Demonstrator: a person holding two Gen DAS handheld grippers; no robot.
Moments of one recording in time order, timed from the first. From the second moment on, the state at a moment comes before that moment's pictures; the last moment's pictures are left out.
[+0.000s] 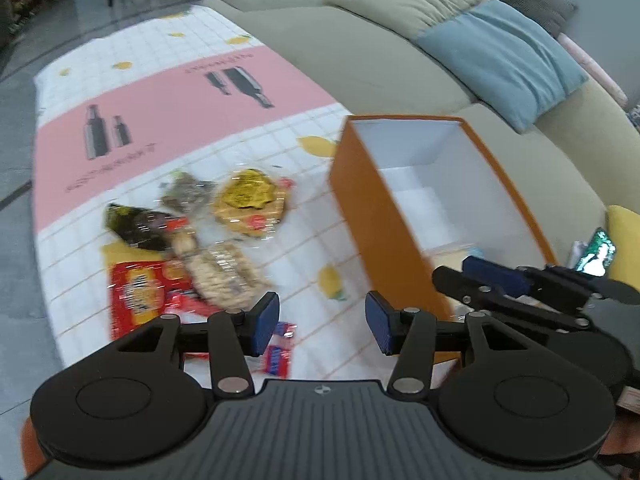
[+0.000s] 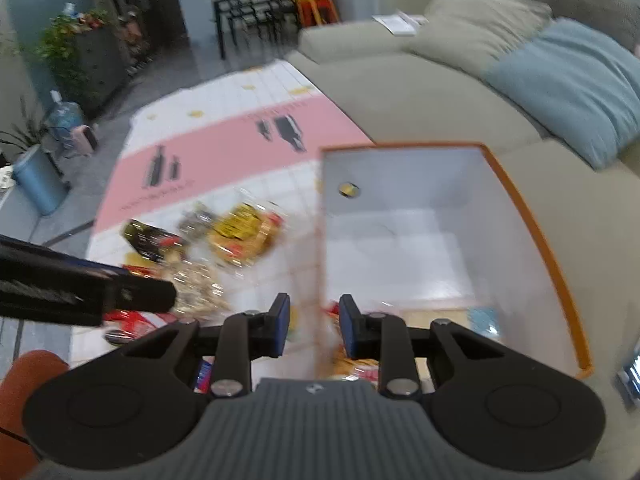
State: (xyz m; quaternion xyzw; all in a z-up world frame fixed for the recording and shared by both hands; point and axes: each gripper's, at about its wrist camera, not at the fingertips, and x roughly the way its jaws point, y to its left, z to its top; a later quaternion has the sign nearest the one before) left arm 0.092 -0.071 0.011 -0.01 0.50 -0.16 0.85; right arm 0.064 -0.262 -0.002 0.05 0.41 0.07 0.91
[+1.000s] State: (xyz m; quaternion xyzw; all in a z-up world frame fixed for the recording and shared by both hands) left arm 0.073 0.029 -0.084 -0.06 0.50 -0.09 0.86; right arm 0.073 -0.149 -0.092 -0.02 0.45 0.14 0.88
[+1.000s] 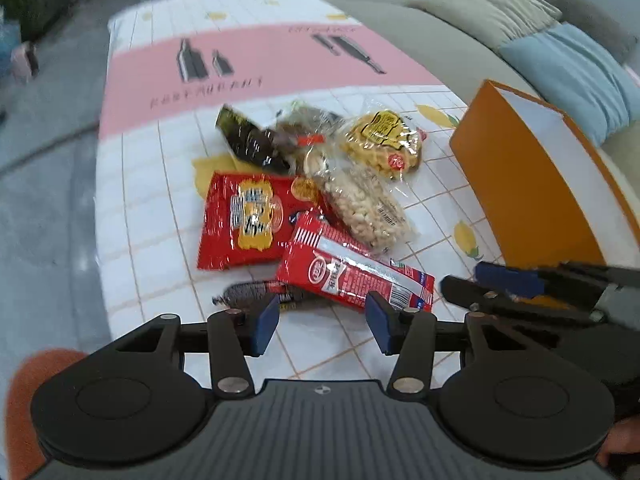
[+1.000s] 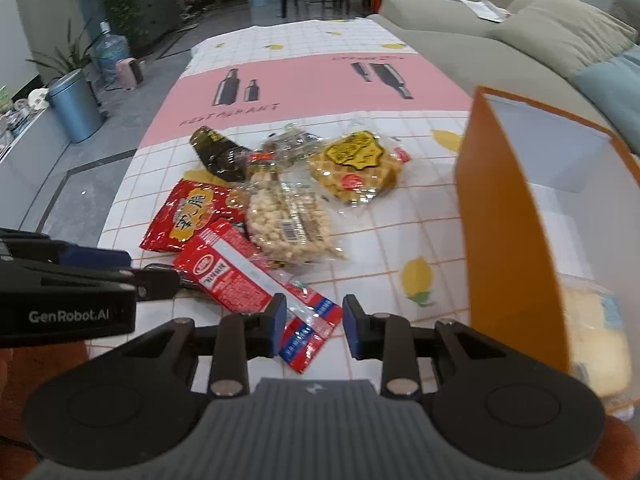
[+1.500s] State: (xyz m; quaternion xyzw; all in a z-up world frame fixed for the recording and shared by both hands) left arm 0.089 0.025 -0.102 0.09 0.51 -0.14 0.84; right arm 0.087 -0.098 -0.128 -0.14 0.44 0.24 0.85
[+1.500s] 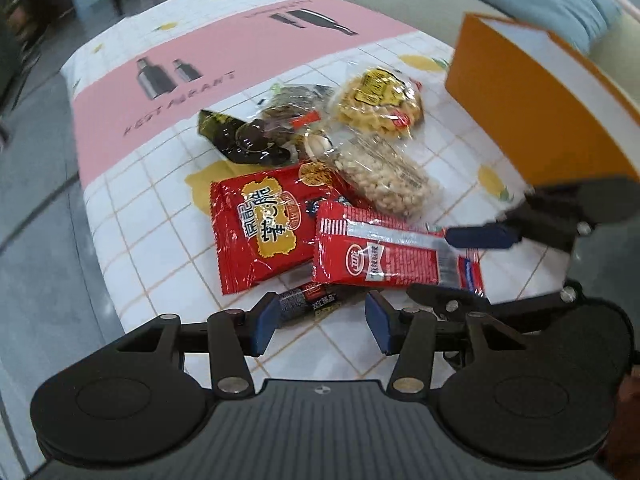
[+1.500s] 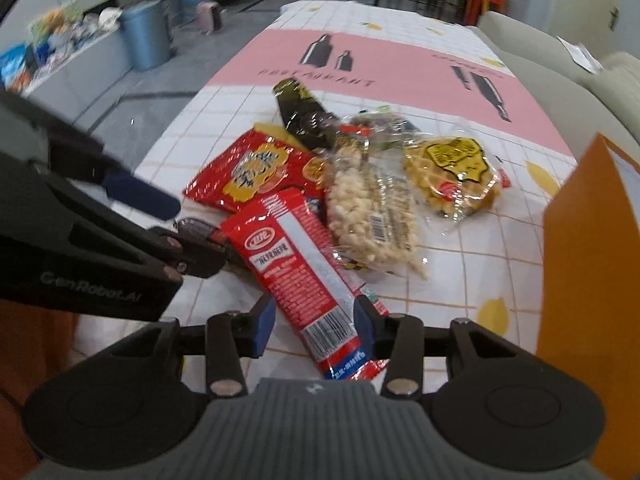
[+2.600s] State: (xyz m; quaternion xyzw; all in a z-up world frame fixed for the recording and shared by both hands) left arm 0.114 -0.007 -0.140 0.23 0.51 -0.28 0.78; right arm 0.111 -0.147 -0.114 0.05 0.54 0.21 0.81
